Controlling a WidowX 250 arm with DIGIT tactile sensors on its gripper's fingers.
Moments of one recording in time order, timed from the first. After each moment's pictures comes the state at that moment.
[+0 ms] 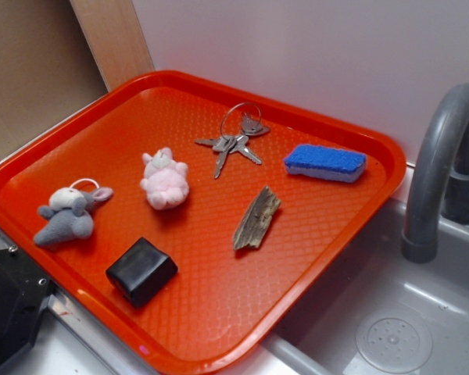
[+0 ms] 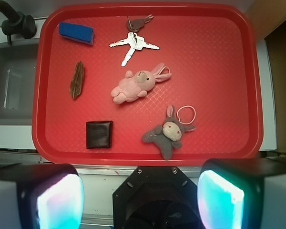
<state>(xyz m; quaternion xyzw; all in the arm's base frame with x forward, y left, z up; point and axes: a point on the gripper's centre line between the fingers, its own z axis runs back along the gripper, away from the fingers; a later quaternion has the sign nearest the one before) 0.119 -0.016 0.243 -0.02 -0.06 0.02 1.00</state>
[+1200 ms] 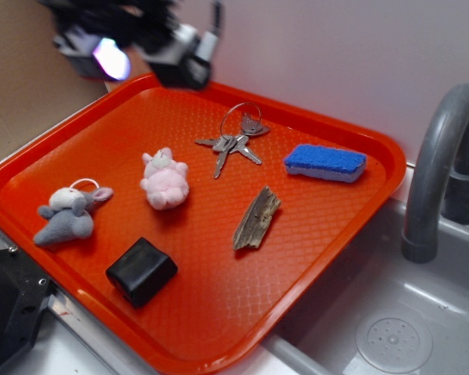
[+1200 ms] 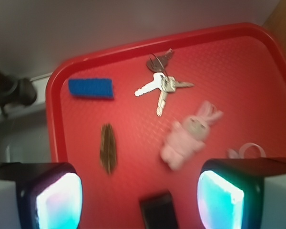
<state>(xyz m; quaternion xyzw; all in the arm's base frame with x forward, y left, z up) 0.219 -0.102 0.167 0.00 -0.13 0.16 0.98</state>
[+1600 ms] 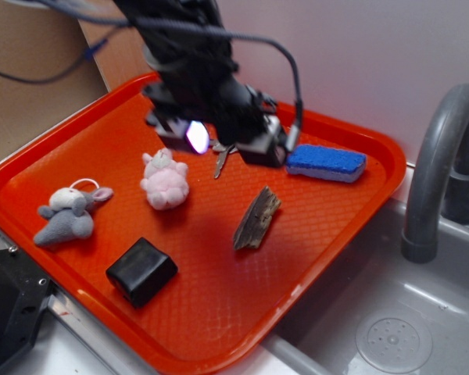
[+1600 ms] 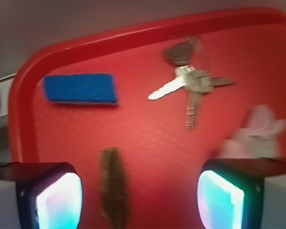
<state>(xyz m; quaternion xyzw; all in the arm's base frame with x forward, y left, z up) 0.247 -0.123 0.090 -0.01 -0.14 0.16 0.98</state>
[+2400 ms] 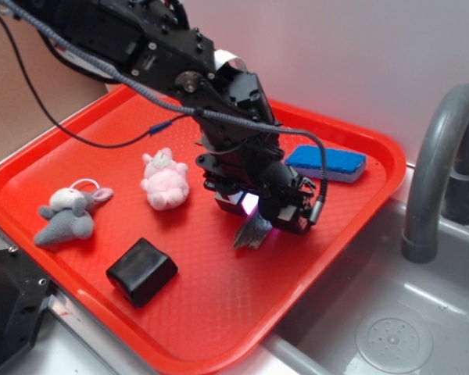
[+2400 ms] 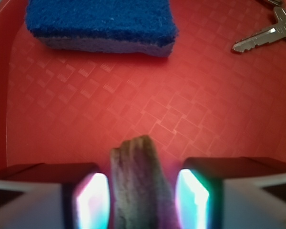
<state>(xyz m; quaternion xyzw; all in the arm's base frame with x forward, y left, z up) 0.256 -0.139 0.031 -0.03 -0.13 0.11 0.99</state>
